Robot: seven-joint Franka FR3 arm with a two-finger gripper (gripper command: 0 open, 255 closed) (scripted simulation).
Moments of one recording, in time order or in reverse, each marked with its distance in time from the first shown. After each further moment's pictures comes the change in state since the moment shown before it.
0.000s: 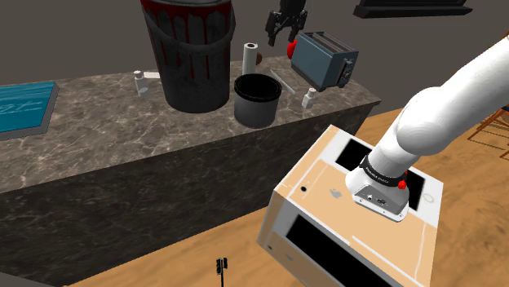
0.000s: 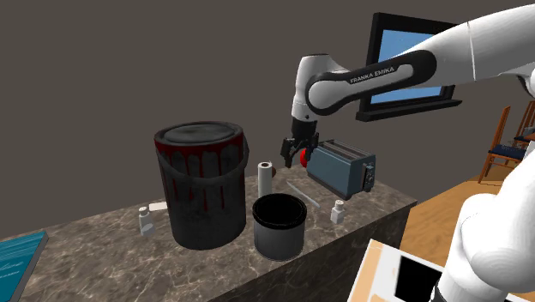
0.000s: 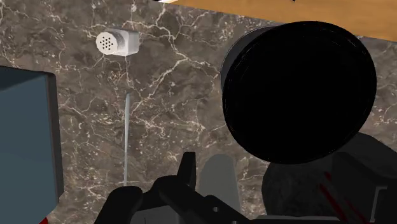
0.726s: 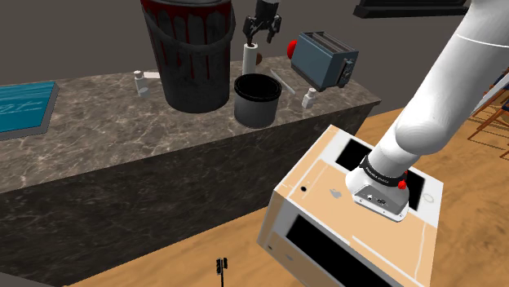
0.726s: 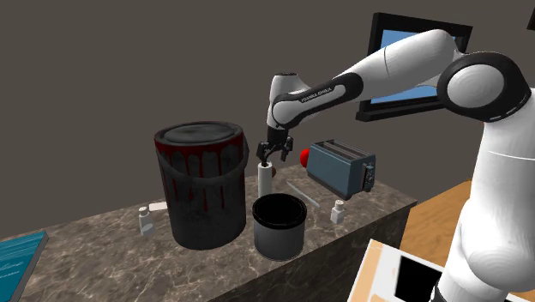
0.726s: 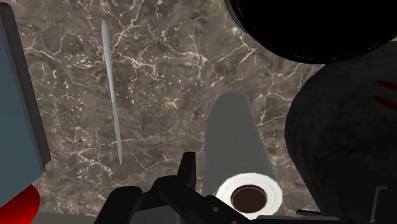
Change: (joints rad) arm -0.029 0.386 -0.025 0.288 -0.013 0.155 0.052
